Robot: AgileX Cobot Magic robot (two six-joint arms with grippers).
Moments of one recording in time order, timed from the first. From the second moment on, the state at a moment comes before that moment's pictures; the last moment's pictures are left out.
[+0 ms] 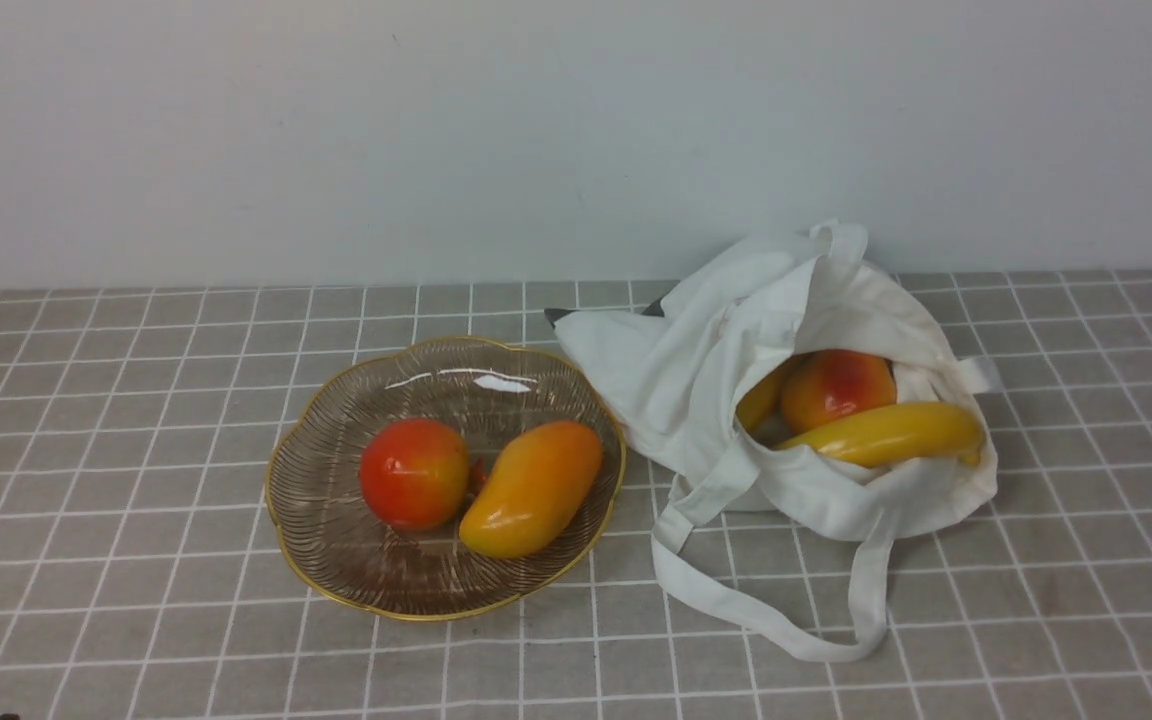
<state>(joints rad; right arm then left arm) 0.71 -0.02 -0.42 -0.43 0.31 0.54 -0.06 -0.01 0.03 0.03 0.38 -0.05</state>
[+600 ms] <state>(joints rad) 0.70 -0.02 -0.24 0.00 0.05 -0.05 -0.06 -0.01 0.03 0.03 0.38 -0.05</state>
